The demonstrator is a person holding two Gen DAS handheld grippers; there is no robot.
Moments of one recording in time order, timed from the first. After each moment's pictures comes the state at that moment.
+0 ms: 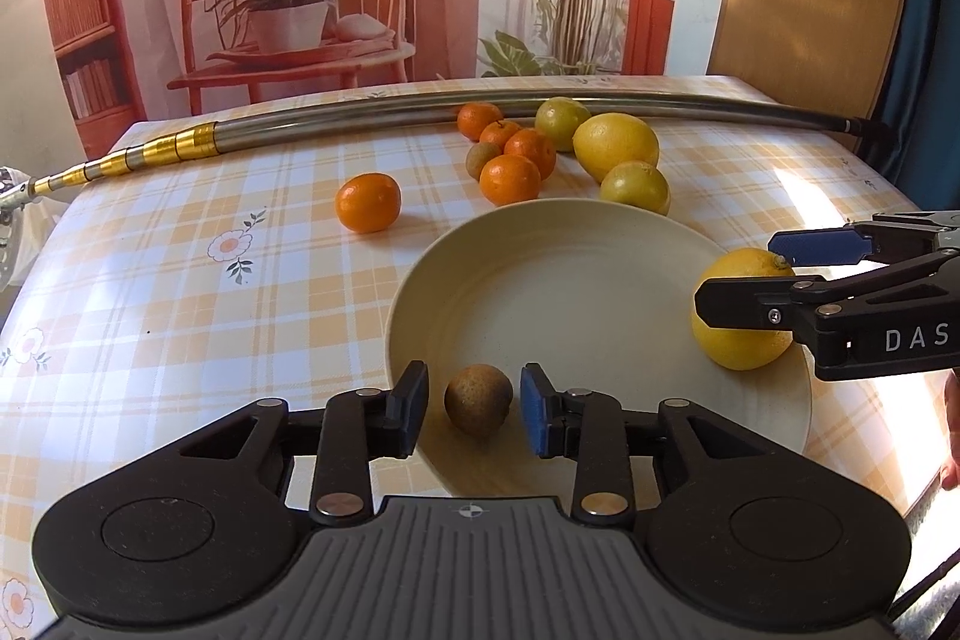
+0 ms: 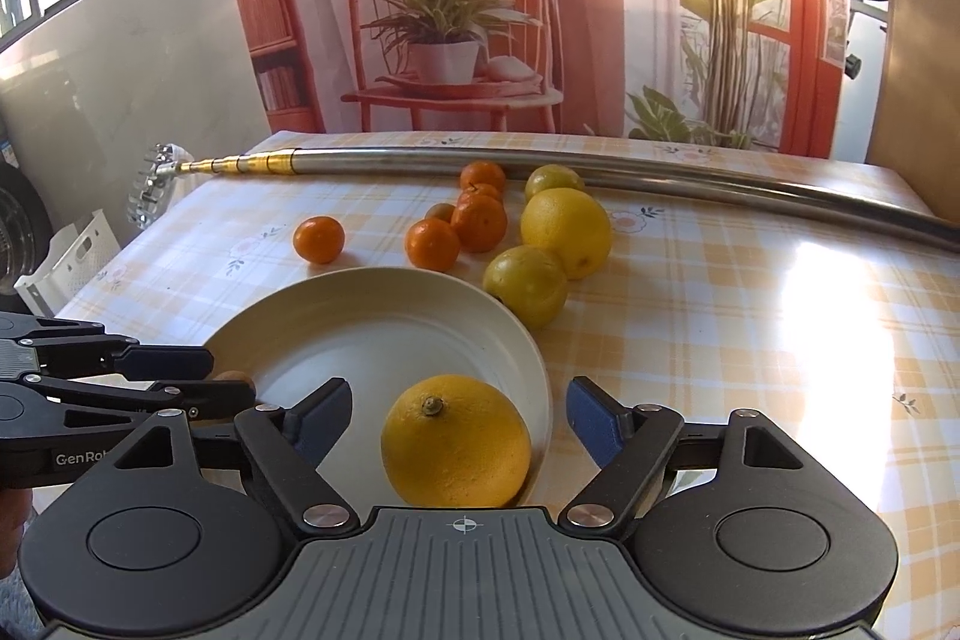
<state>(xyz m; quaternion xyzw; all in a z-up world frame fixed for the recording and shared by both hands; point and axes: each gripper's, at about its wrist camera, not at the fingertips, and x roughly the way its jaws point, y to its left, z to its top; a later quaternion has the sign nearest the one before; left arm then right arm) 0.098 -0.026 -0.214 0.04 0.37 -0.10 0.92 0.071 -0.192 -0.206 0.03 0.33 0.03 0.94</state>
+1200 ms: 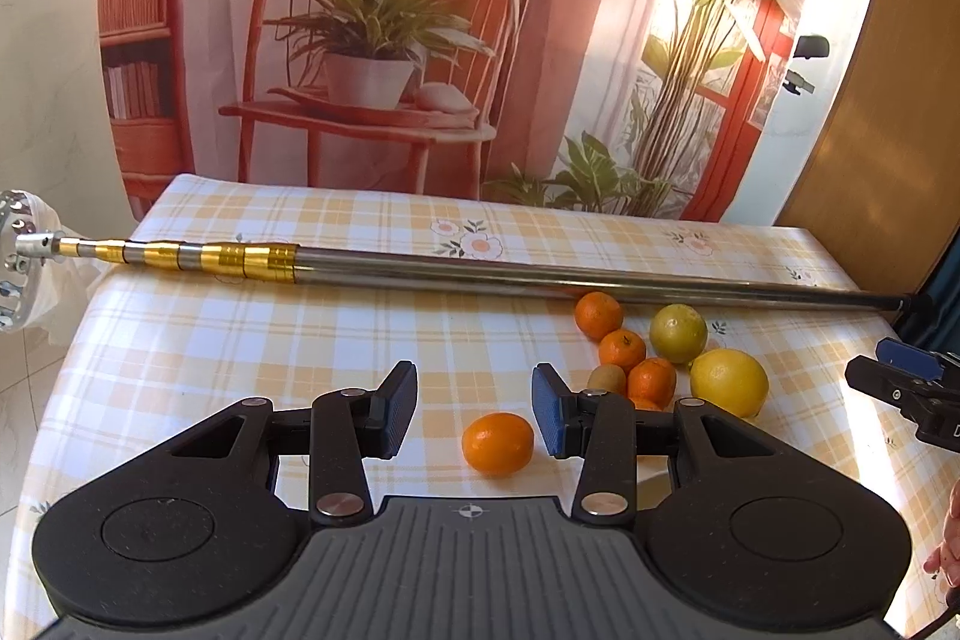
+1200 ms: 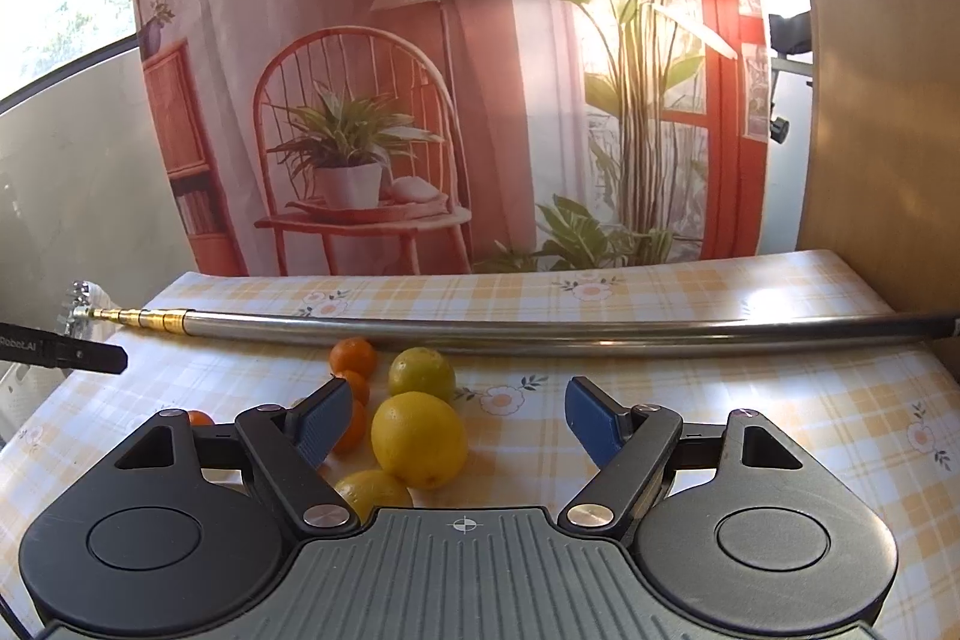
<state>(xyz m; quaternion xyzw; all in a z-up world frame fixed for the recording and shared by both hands) 0.208 0.031 -0.157 -0.05 0.36 -0.07 0.93 0.135 -0.270 -0.168 0.07 0.25 -0.04 0.97</state>
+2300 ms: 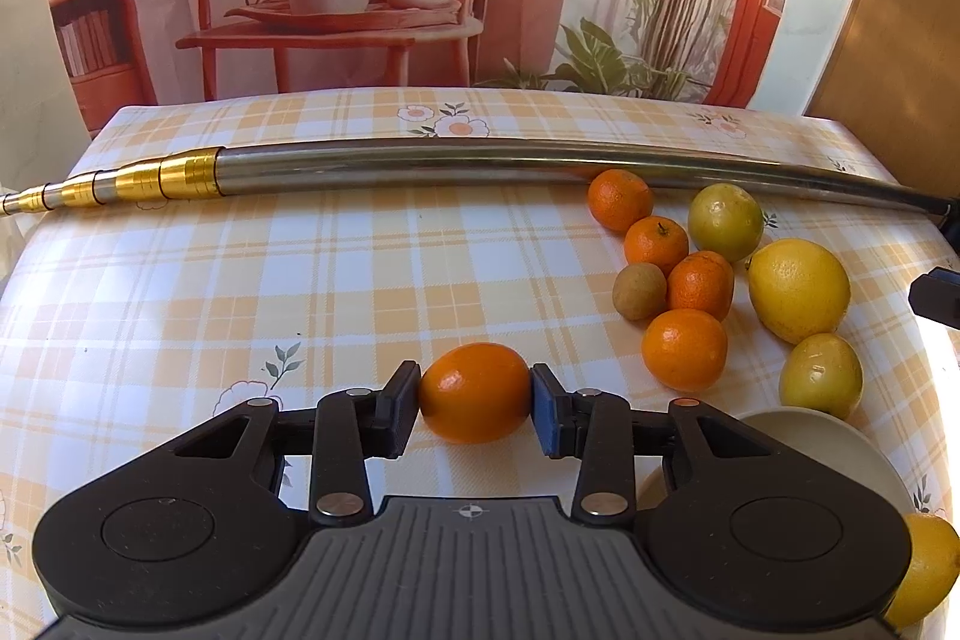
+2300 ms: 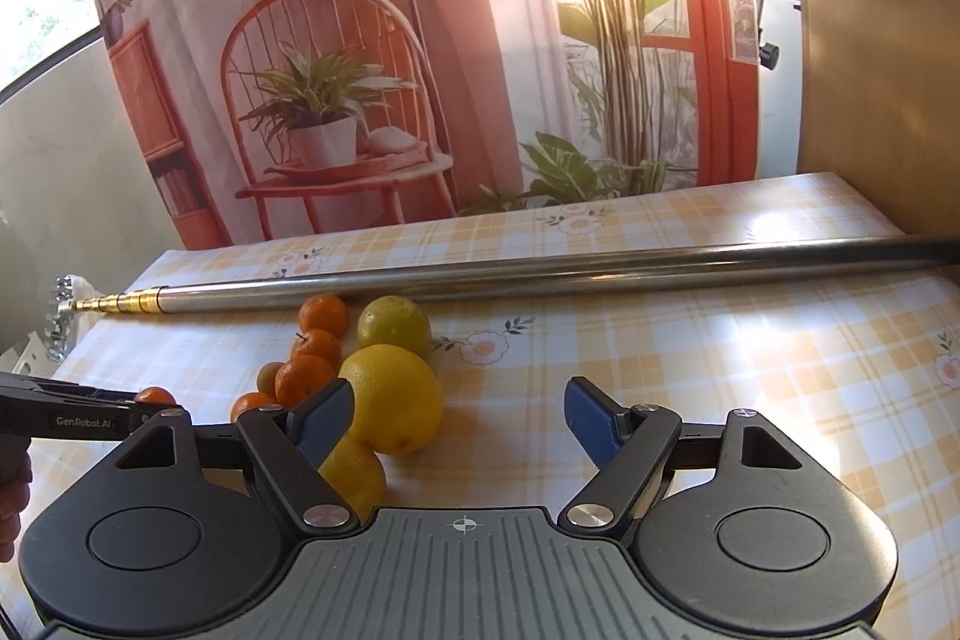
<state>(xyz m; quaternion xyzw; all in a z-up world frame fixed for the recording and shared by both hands) 0.245 0.005 -0.221 0.00 0.42 -0.07 0.90 0.155 -0.284 -0.195 0.10 0.29 -0.04 0.95</state>
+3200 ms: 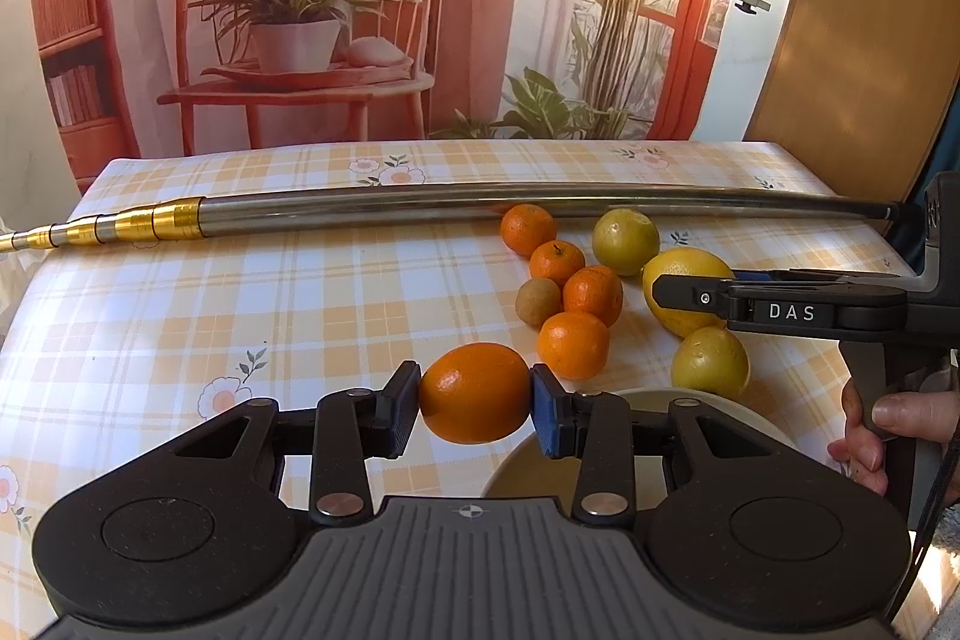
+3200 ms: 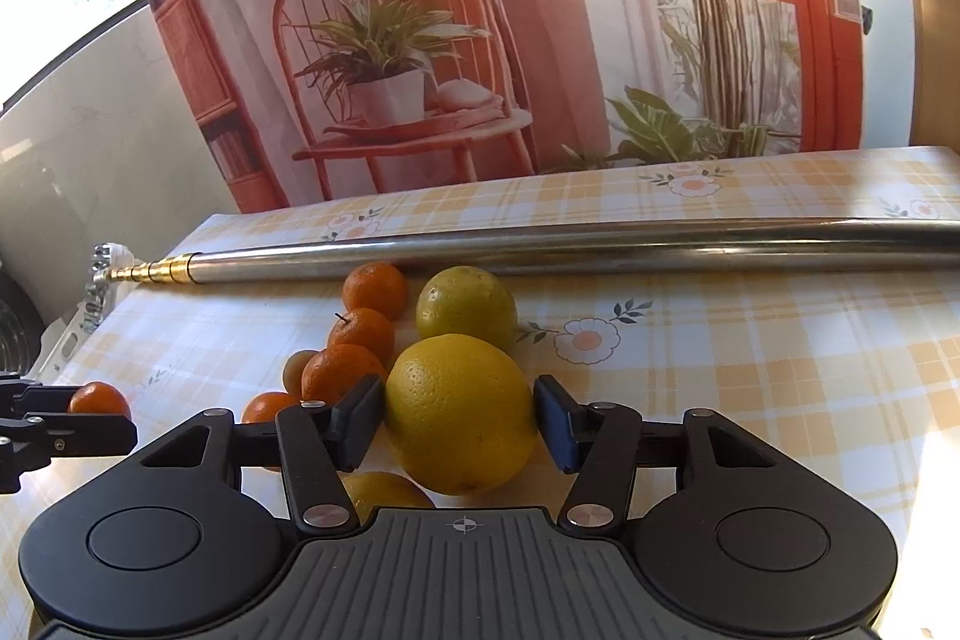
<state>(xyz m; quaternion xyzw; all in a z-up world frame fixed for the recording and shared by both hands) 0.199 -0.016 -0.193 0.01 0.37 -0.10 0.92 0.216 -0.269 -0.238 0.11 0.31 0.04 0.94</state>
